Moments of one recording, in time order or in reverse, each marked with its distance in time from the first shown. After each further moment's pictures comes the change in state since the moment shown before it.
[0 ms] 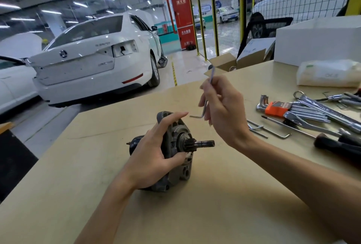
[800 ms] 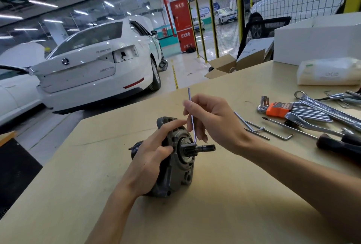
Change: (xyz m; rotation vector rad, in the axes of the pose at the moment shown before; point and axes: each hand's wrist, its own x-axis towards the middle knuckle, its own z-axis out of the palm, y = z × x) left_hand 0.003 -0.010 0.000 -0.231 -0.020 -0.006; right_hand -0.005 -0.014 -0.001 0.244 -0.357 0.193
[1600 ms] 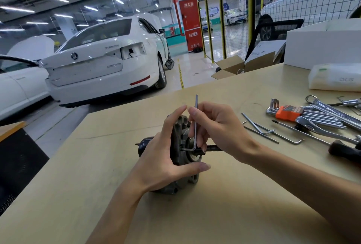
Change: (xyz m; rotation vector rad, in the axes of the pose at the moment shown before) left_hand -0.004 0.010 0.003 0.175 0.060 0.062; right_hand -0.006 0.008 0.011 0.025 -0.047 0.055
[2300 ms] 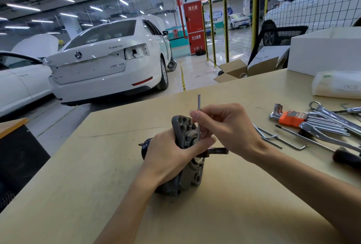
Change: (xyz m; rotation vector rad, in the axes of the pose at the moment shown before) left_hand 0.015 0.011 0.009 0.038 0.134 -0.211; right_hand 0.002 -0.006 -0.005 -0.176 0.066 -0.135
